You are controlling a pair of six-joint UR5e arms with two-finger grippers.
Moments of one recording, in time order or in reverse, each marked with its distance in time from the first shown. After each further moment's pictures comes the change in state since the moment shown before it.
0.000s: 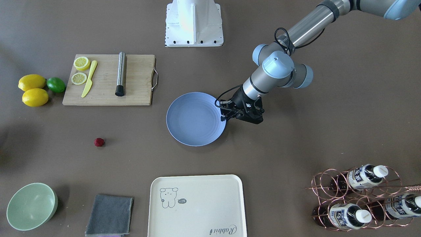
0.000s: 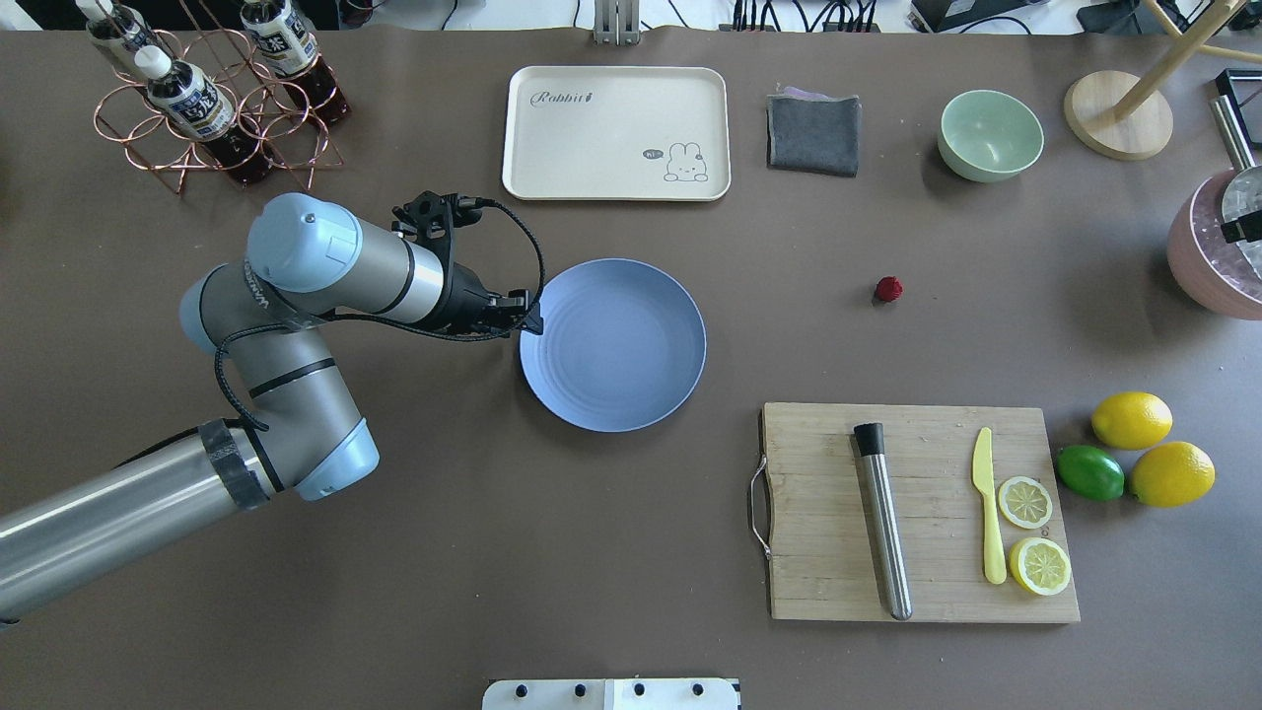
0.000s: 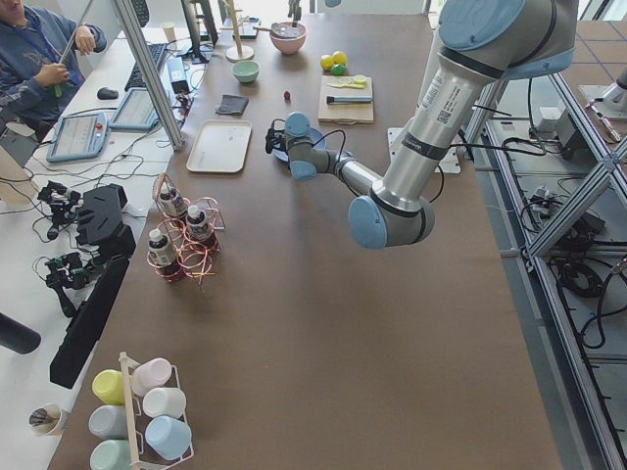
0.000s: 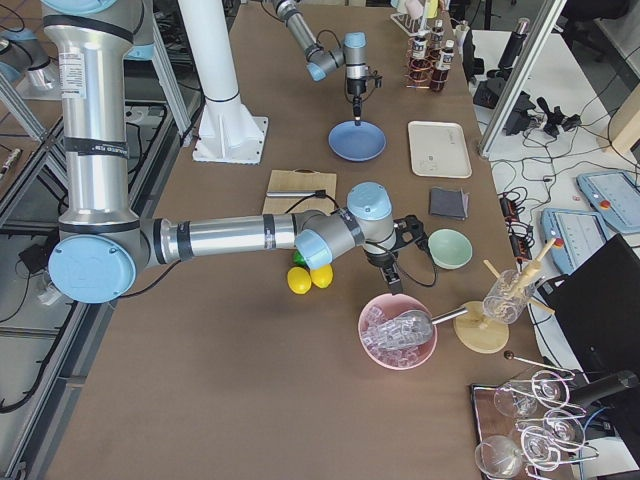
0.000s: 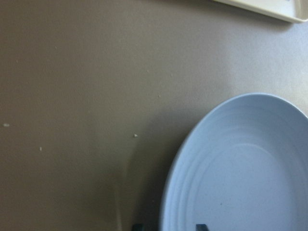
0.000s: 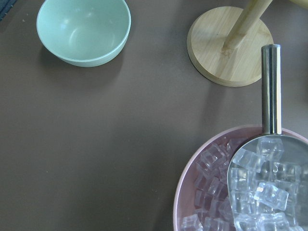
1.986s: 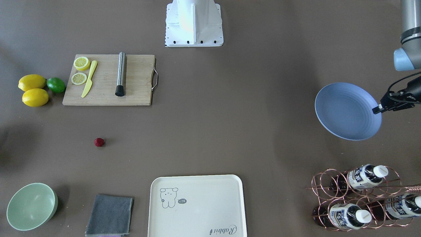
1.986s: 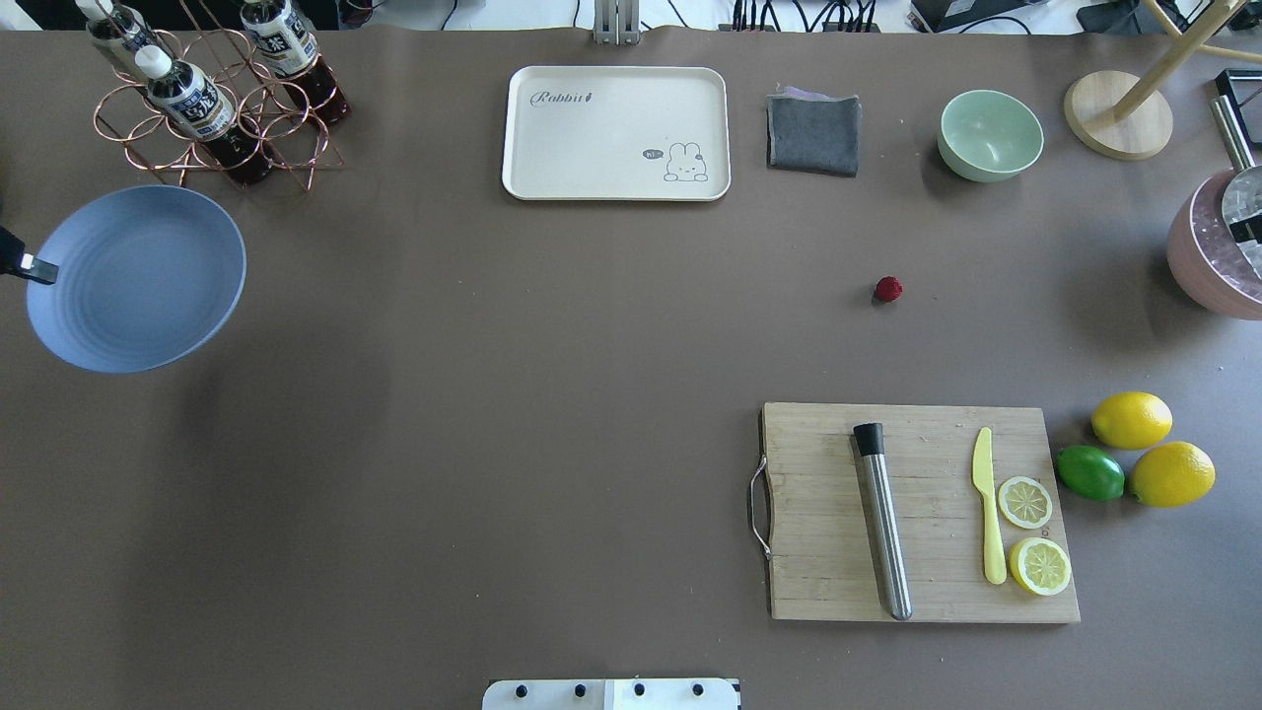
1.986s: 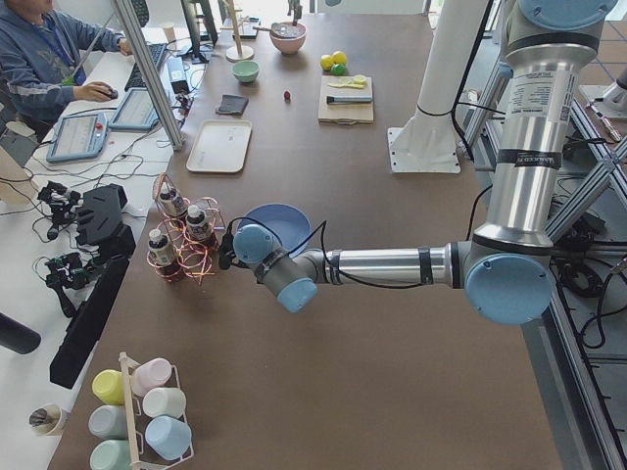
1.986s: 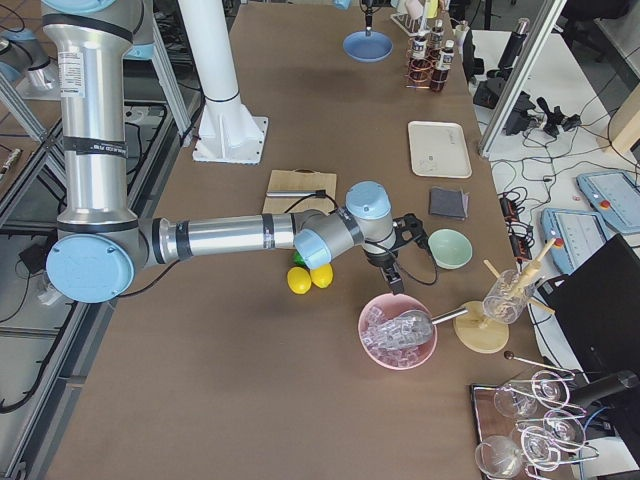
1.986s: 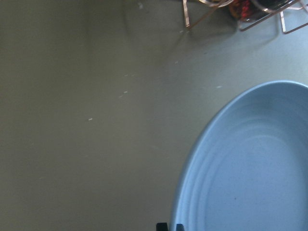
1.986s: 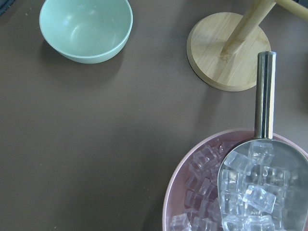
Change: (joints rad) left arm -0.580 0.451 -0.001 -0.019 -0.559 0.487; right arm 0.018 -0.009 0.001 0.003 -0.007 -0.088
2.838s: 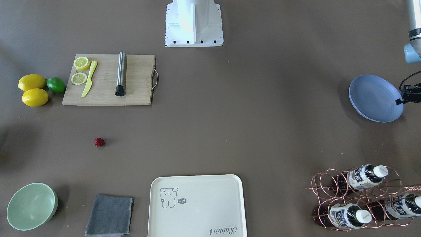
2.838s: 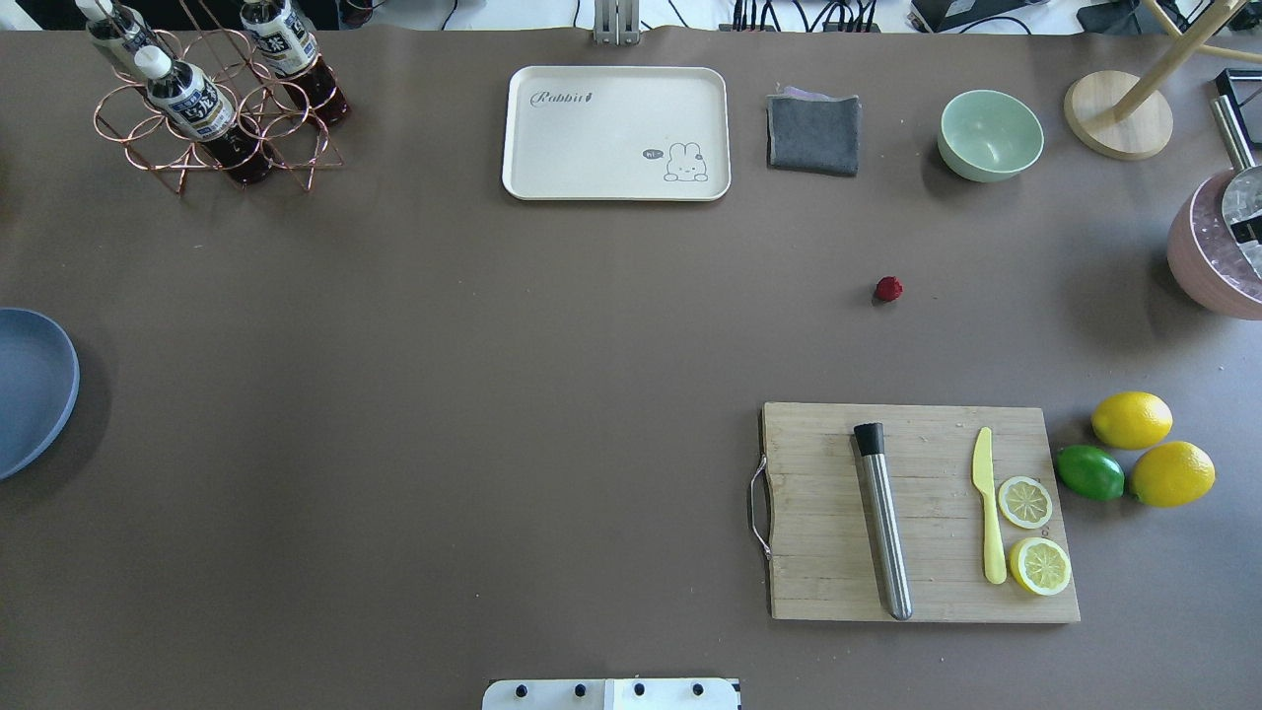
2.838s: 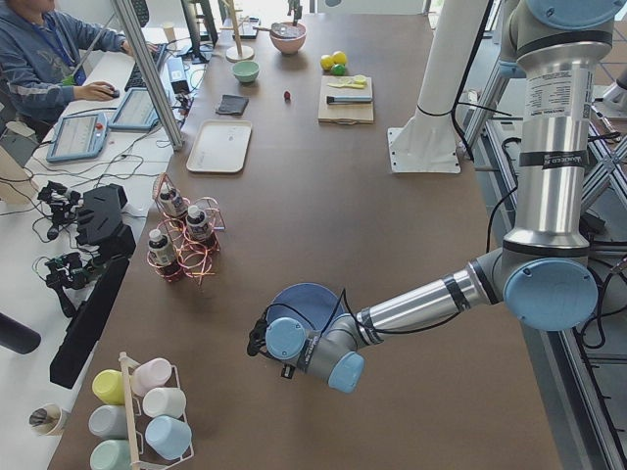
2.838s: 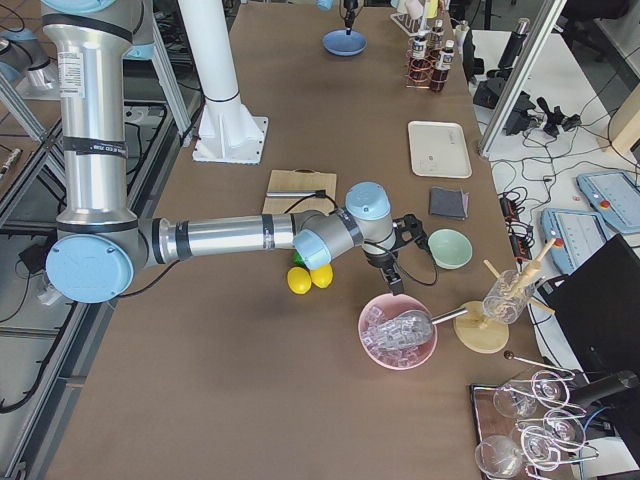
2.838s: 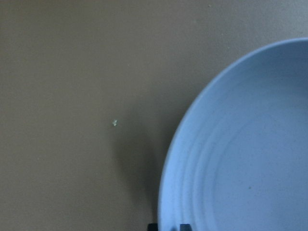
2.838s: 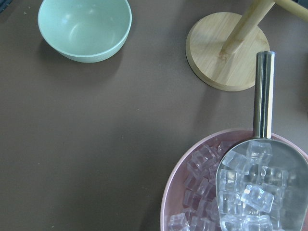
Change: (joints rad) left arm -0.103 0.116 0.314 0.007 0.044 0.607; right arm 0.000 -0.002 0.000 0.001 -0.004 -0.009
